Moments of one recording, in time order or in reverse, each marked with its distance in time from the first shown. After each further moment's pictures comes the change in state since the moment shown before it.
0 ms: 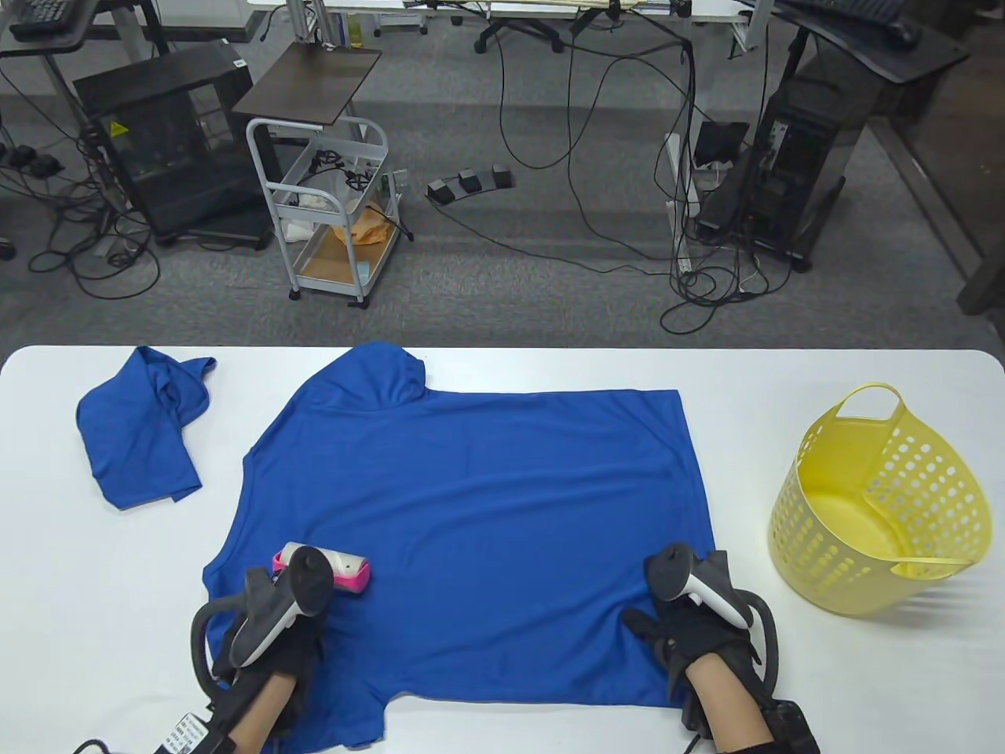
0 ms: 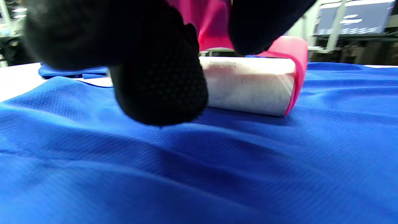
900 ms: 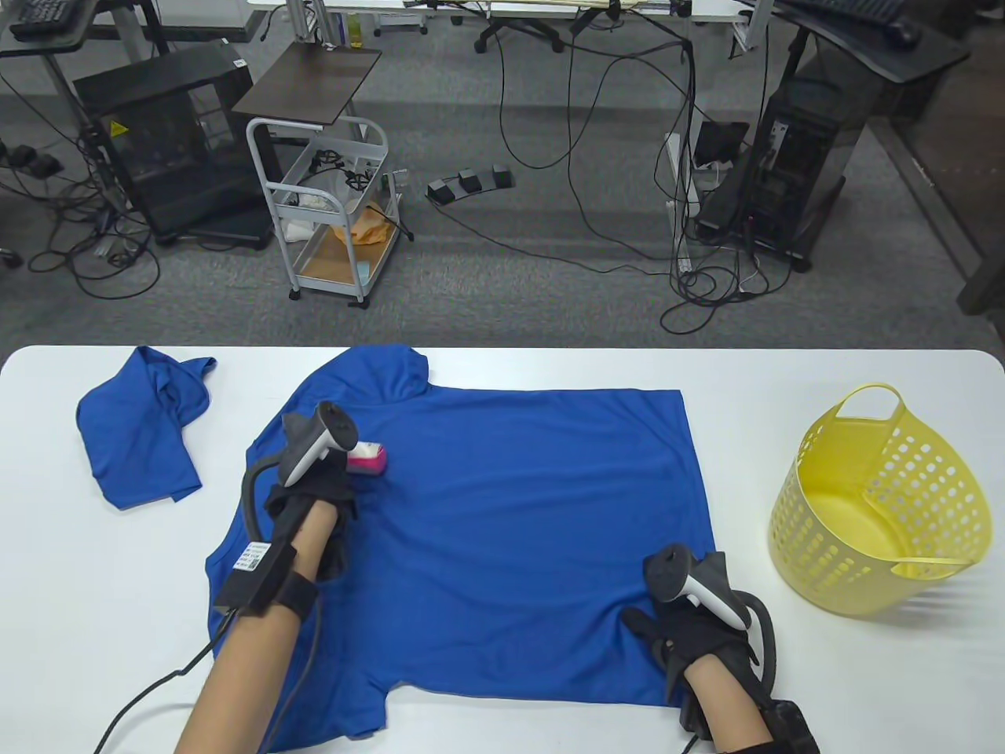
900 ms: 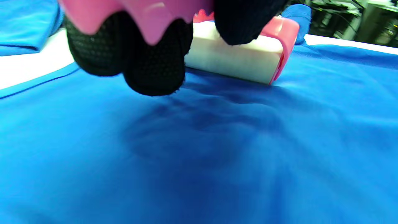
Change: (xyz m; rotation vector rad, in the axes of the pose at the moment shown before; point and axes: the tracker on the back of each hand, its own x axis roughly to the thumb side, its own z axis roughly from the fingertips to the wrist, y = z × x) left_hand 0.025 0.034 -0.128 -0.298 0.029 0.073; right_hand 0.002 0.003 0.000 0.000 -0.003 -0.001
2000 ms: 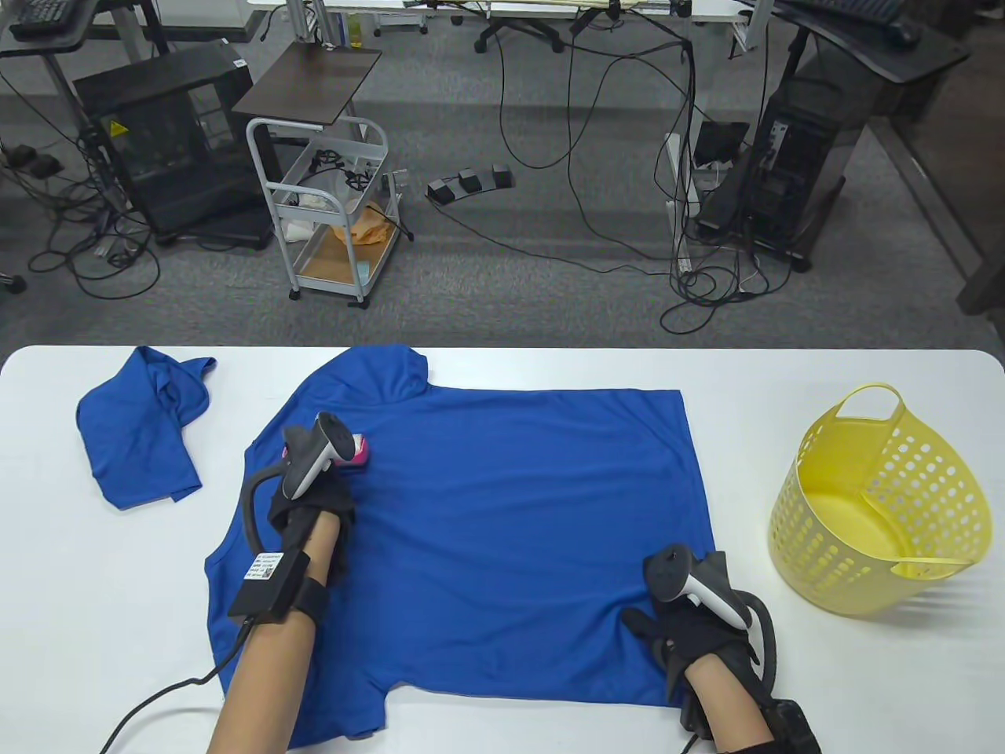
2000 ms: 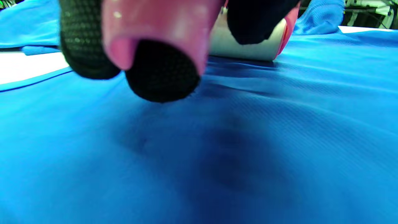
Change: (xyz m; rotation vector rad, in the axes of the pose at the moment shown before) left_hand 0.008 -0.014 -0.011 0.069 0.117 -0.024; right_hand -0.001 -0.001 -0.001 0.005 -0.005 0.000
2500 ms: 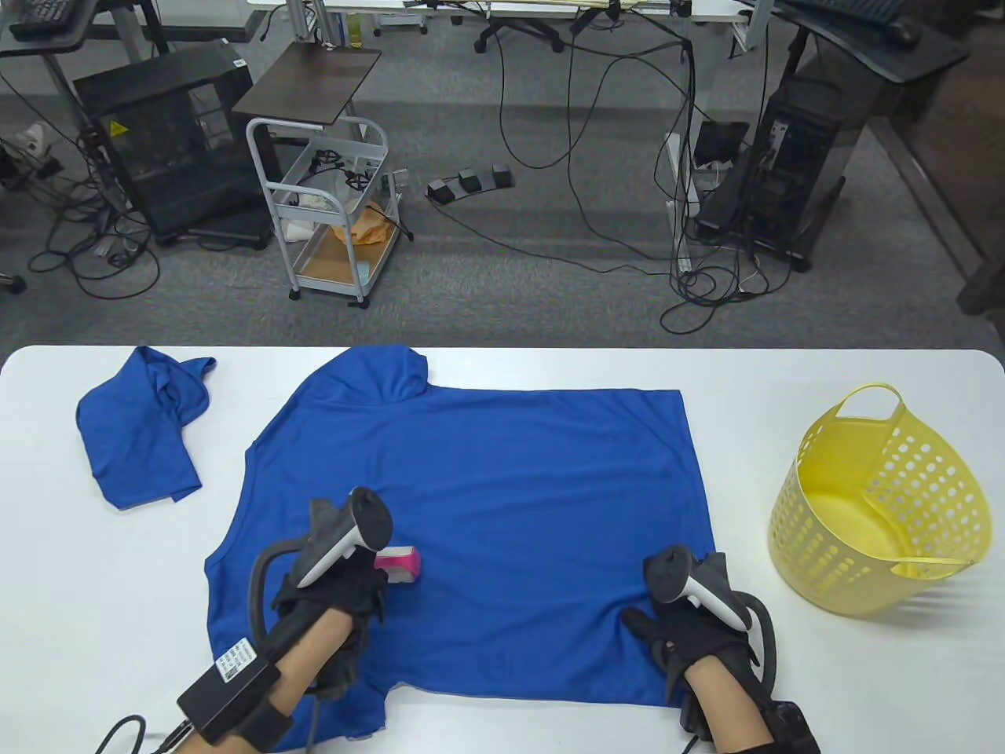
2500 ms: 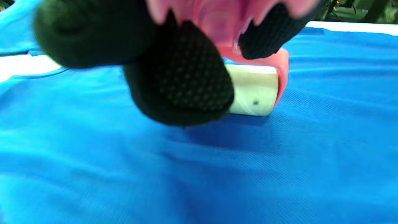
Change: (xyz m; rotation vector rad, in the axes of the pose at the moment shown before) left_hand 0.021 -0.014 0.115 -0.024 -0.223 -0.126; right_hand 0.000 0.001 0.000 -0.010 -0.002 -0.002
